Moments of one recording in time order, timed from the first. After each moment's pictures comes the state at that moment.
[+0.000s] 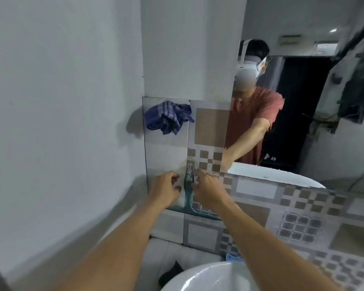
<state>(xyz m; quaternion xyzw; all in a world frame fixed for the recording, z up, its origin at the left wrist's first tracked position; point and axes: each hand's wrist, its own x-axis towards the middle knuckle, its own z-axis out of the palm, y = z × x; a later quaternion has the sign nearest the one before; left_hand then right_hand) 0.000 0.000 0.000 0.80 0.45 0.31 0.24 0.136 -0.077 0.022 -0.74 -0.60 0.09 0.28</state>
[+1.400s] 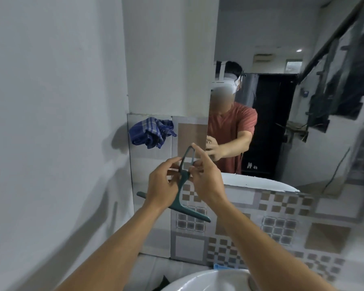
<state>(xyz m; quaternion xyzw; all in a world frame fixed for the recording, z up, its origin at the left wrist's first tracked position) 0.013 -0.054 0.067 0.77 0.25 0.52 0.25 0.139 -0.119 0.087 -0.61 -0.53 0.08 0.59</state>
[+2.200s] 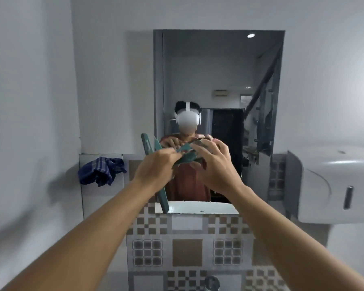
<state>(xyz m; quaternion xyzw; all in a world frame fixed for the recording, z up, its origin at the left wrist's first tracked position) 0.097 -0.120 0.214 0.88 0.10 0.45 -0.12 0.252 -0.248 0.205 -0.68 -0.57 -0.31 0.34</state>
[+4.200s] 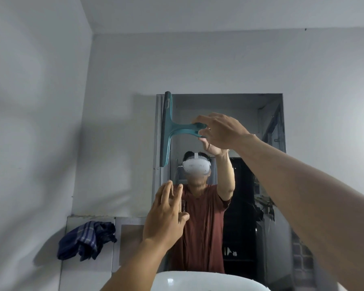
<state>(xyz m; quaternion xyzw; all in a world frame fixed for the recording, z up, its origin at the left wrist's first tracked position) 0.174 -0.072 0.223 0.82 0.24 0.50 -0.14 0.304 -0.215 0.462 -0.64 -0.60 -0.43 0.21</state>
